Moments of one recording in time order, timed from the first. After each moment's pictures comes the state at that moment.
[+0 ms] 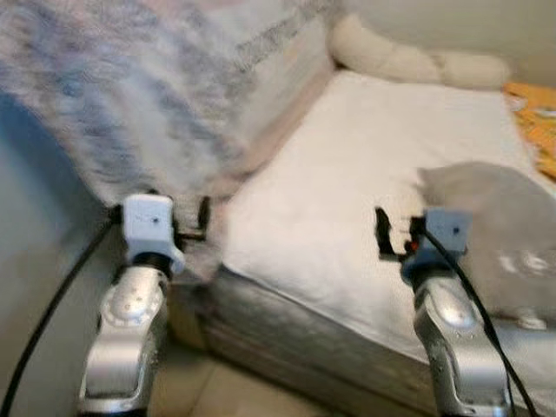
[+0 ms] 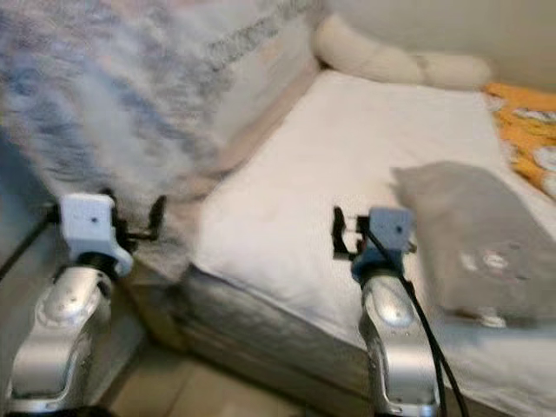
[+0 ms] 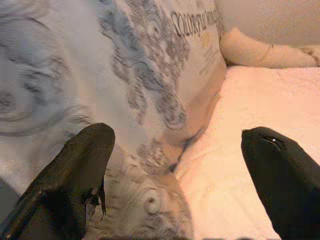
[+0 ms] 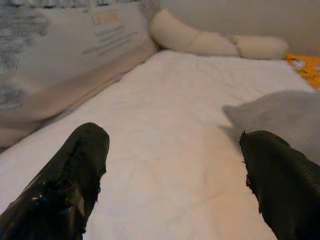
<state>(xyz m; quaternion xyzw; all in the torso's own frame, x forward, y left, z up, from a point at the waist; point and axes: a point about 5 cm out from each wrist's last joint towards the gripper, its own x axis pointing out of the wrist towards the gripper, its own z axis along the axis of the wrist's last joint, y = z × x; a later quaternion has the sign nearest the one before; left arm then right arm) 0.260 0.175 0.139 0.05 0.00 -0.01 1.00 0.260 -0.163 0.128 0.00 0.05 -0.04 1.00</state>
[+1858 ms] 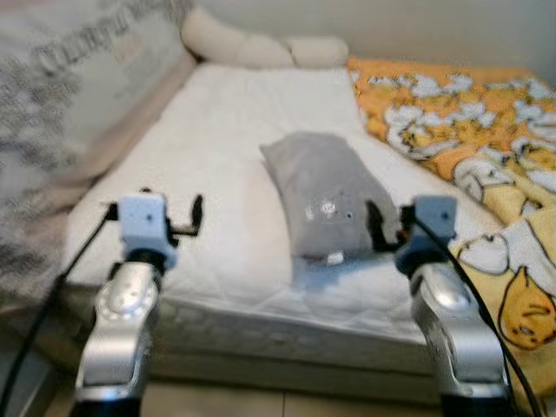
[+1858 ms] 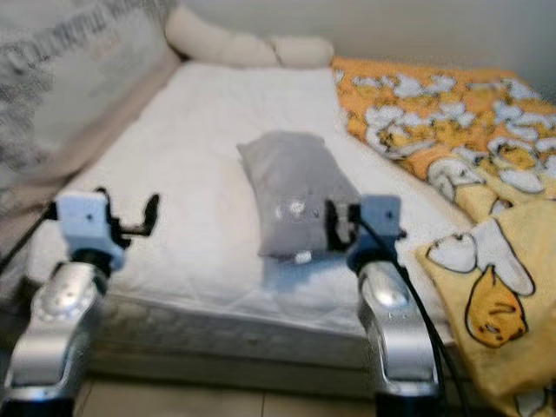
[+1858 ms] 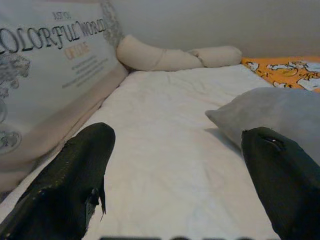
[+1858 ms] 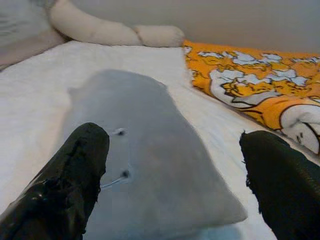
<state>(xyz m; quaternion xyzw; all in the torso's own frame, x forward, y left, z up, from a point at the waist) 0.269 0.184 0.135 0.05 0.00 0.00 1.00 0.272 -0.160 0.128 -0.01 0.07 -0.01 1.00</state>
